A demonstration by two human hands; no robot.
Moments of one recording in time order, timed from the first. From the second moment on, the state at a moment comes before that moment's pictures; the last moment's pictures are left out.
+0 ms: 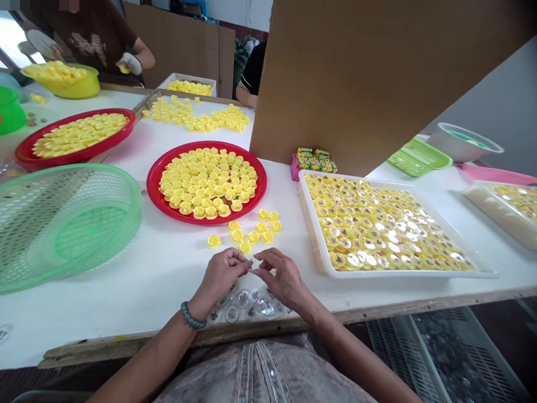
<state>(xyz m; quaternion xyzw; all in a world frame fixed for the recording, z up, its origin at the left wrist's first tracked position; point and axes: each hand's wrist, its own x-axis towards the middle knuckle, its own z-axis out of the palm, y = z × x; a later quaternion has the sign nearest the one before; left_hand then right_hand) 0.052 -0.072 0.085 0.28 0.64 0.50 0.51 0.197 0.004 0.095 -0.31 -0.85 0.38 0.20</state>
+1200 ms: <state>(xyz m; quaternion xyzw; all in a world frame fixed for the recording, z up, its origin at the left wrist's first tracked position) 0.050 -0.052 0.086 0.44 0.77 0.34 0.33 0.206 0.023 0.089 -0.32 -0.86 0.33 0.22</state>
